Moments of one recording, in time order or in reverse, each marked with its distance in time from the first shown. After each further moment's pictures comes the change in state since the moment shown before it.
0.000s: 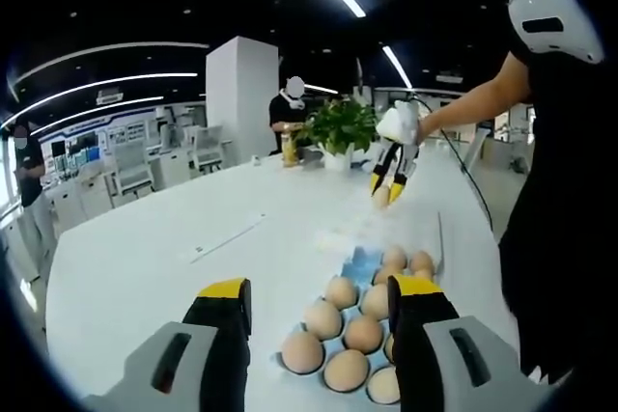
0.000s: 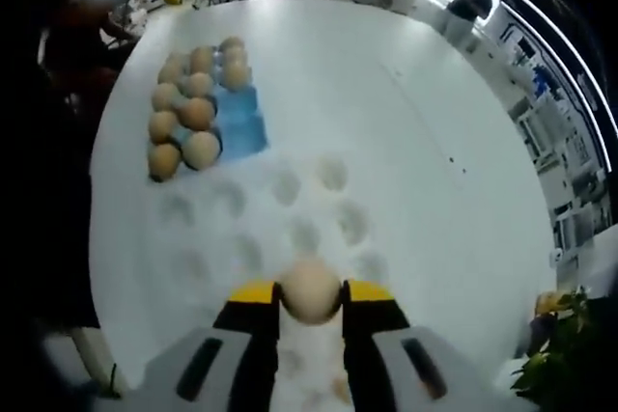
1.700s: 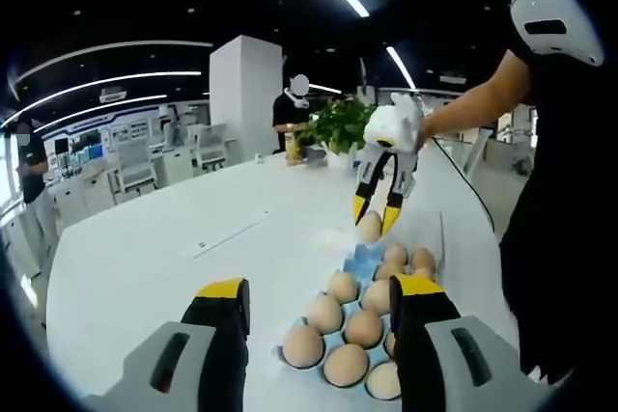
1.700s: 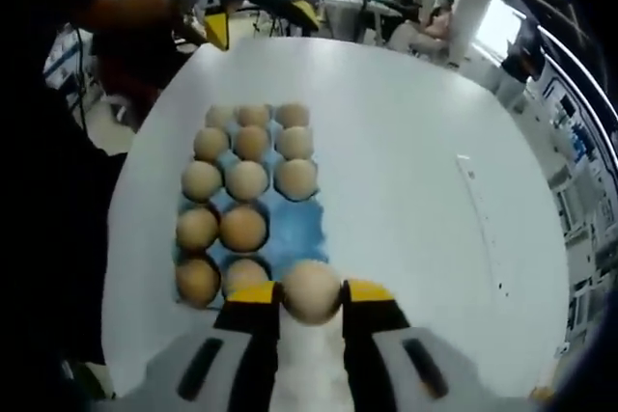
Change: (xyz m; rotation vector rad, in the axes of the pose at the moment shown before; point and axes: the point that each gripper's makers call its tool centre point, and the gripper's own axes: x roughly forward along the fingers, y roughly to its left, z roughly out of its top) left arm -0.005 0.002 -0.005 -0.008 0.000 0.014; right arm 0.042 0.062 0.133 -0.210 -0.183 0.159
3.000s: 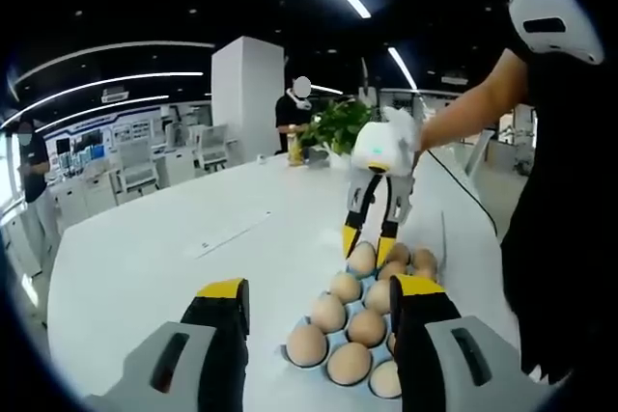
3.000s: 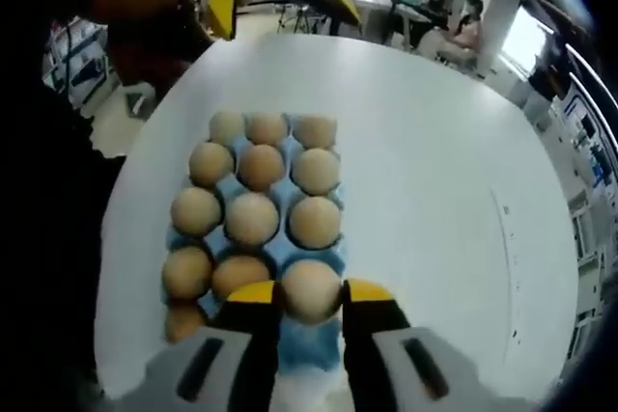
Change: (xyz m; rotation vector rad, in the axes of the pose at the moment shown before) left arm -0.003 0.004 0.000 -0.005 -0.006 0.008; right arm 0.047 0.009 0.029 -0.072 0.011 0.083
